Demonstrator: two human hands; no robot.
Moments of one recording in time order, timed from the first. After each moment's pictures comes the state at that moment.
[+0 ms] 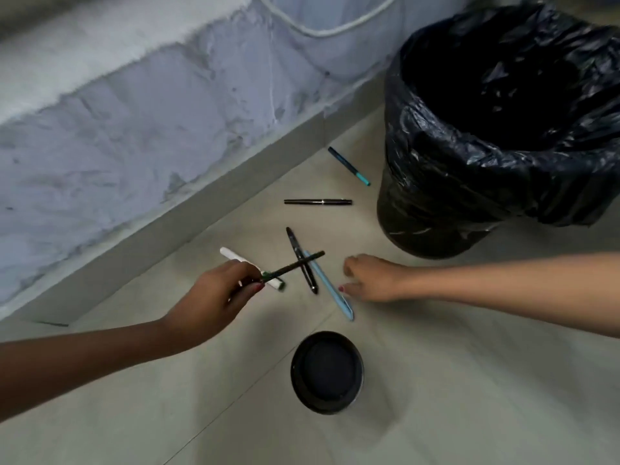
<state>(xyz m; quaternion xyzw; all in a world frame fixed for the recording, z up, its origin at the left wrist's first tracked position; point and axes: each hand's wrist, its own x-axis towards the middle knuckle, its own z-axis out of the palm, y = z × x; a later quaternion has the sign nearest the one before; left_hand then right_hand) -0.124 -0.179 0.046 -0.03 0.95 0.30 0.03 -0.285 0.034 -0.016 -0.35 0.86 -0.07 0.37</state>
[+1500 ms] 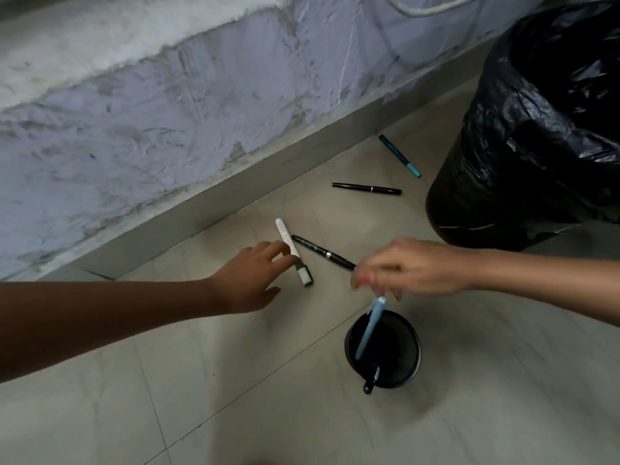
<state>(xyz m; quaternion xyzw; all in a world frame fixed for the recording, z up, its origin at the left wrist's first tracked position) -0.101 -0.226 0.008 0.10 0.99 0.10 0.09 -0.249 0.006 0.087 -0.55 0.71 -0.19 0.39</state>
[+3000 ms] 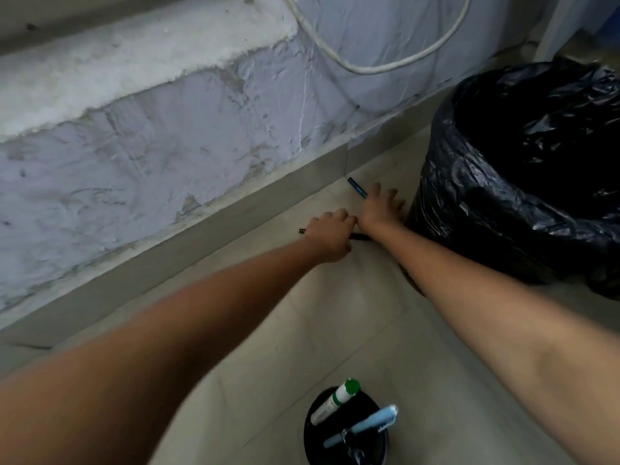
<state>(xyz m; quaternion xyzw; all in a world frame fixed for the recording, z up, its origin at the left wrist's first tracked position) -0.332 -0.147 -0.011 -0.02 0.99 0.09 0.15 -0.408 -0.072 -0.009 -0.09 0.97 -0.10 0.18</state>
